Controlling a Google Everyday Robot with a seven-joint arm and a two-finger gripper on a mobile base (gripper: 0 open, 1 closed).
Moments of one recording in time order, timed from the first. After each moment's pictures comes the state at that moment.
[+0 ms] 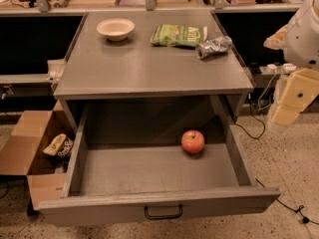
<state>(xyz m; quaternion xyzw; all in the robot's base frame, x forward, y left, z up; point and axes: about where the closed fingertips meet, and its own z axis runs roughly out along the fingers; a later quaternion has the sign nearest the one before) 0.438 -0.216 0.979 -0.60 0.78 -0.04 0.16</state>
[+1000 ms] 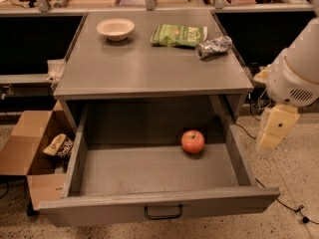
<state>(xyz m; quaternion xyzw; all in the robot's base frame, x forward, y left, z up) 0.452 -0.232 0.895 -0.60 0.79 -0.02 0.13</state>
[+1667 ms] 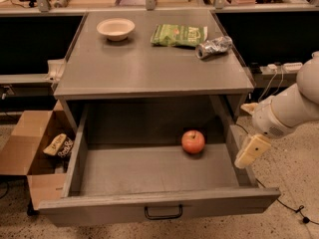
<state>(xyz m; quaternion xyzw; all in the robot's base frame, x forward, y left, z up) 0.502 -0.248 0.753 -0.56 0.79 0.06 0.22</state>
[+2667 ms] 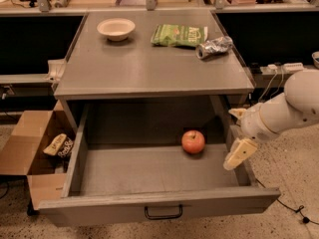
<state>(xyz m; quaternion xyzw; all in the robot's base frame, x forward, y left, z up) 0.516 -0.230 0.722 -0.57 0.78 0.09 0.24</state>
